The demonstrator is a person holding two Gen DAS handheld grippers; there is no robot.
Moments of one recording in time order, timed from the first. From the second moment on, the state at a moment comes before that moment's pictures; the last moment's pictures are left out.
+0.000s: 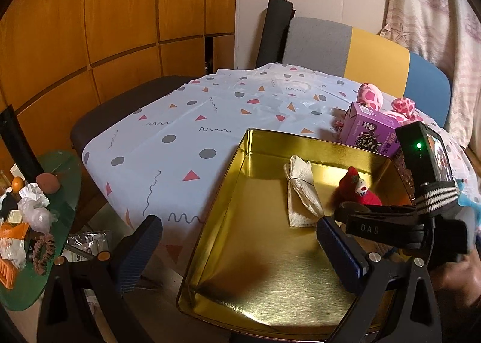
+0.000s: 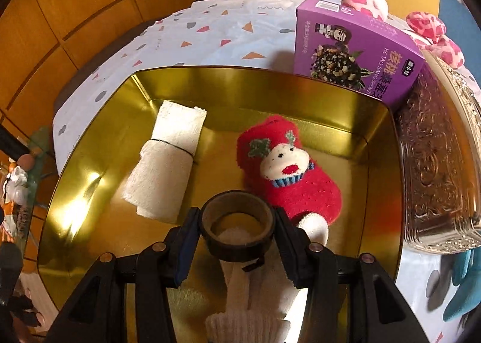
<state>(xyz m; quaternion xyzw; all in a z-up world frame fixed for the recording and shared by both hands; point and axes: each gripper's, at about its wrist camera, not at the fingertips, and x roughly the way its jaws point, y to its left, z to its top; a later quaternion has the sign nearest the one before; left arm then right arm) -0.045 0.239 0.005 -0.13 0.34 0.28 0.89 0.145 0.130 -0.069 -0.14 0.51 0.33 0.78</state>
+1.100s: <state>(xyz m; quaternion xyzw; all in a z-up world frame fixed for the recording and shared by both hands) -0.031 0.186 0.018 -0.08 0.34 0.22 0.91 0.144 -0.021 0.023 -0.02 0.41 0.28 0.87</state>
